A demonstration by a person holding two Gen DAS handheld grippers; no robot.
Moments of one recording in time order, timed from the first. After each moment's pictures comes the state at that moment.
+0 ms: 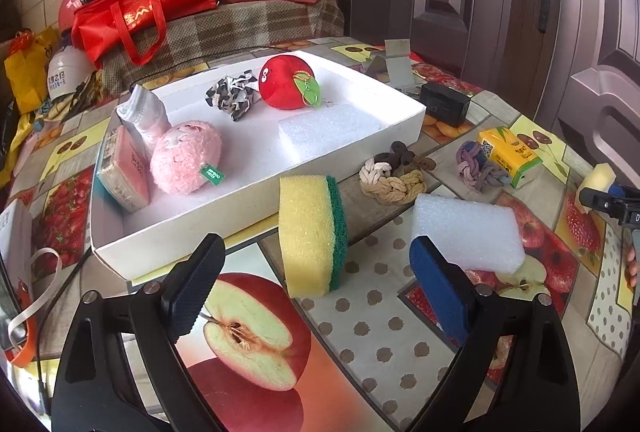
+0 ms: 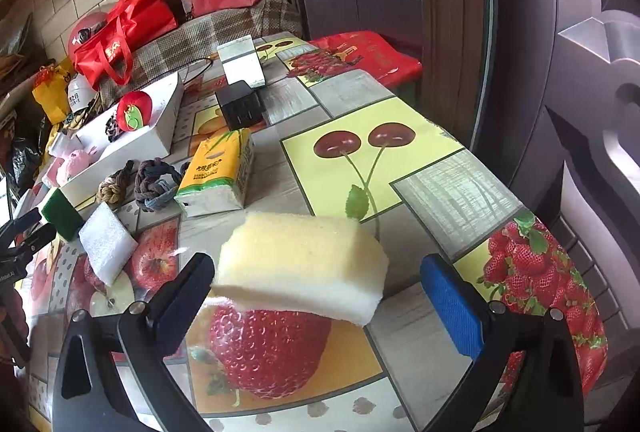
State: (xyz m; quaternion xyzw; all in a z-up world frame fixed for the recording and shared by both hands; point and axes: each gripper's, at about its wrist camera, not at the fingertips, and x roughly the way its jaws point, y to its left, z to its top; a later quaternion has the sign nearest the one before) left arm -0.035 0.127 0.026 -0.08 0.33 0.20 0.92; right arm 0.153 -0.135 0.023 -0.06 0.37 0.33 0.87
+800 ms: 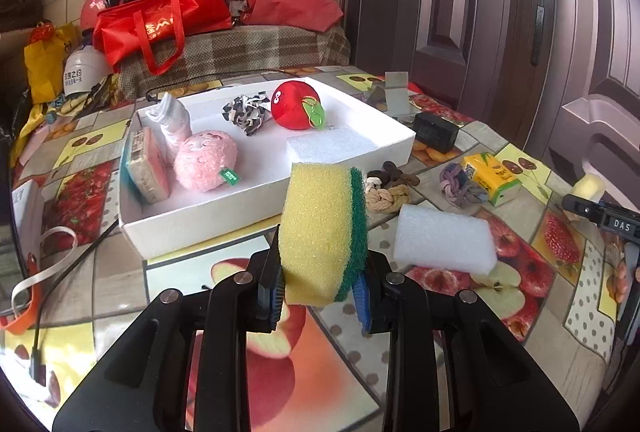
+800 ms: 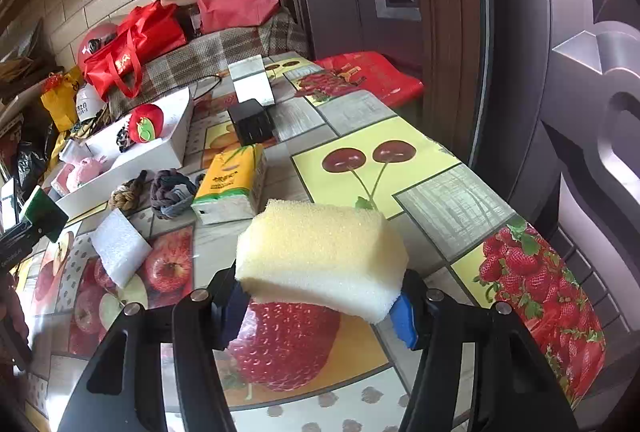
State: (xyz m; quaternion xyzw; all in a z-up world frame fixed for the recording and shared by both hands) left arm -0.084 0.109 0.040 -0.09 0.27 0.21 0.94; right arm 0.132 -0.142 0.033 -0.03 0.32 0.34 0.88
